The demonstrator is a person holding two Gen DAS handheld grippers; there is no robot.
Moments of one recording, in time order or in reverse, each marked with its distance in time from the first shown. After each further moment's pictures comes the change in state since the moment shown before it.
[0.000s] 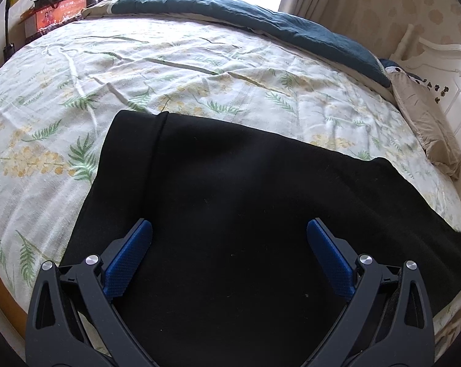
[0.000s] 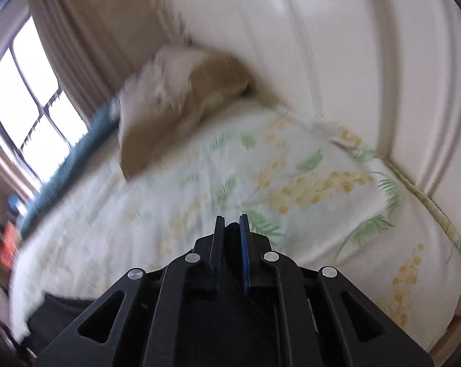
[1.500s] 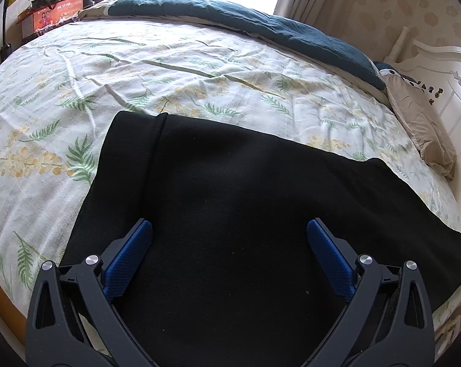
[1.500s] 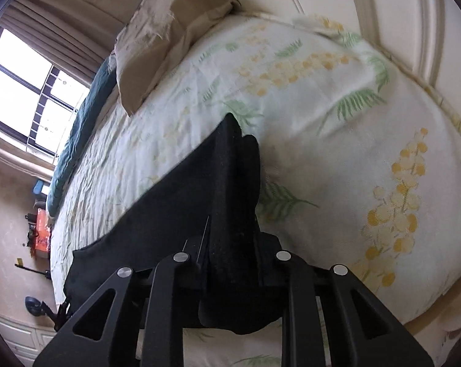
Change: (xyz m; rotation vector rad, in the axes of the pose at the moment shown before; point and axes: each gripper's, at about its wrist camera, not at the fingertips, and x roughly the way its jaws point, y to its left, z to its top) left arm -0.004 0.006 0.000 0.003 -0.010 -0.036; right arm -0.005 -0.017 -0.044 0.066 0.368 0.079
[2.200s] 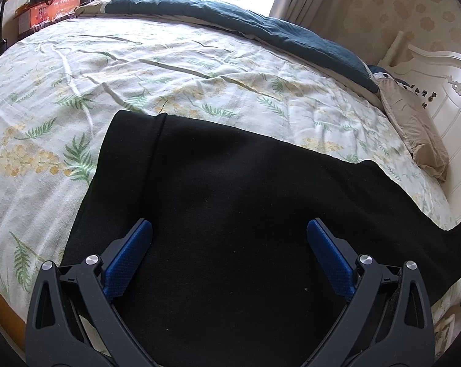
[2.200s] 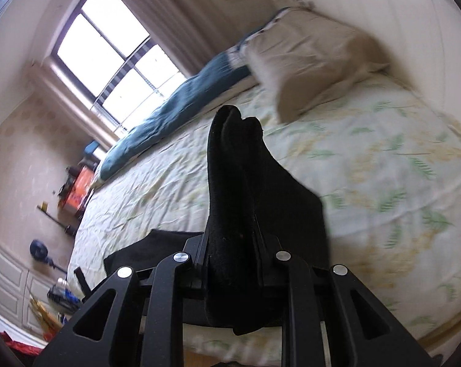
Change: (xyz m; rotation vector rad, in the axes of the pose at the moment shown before) left arm -0.004 0.001 -0.001 -0.009 -0.005 -0.040; right arm -0.025 0.224 -0.058 -0.331 -0.065 0.239
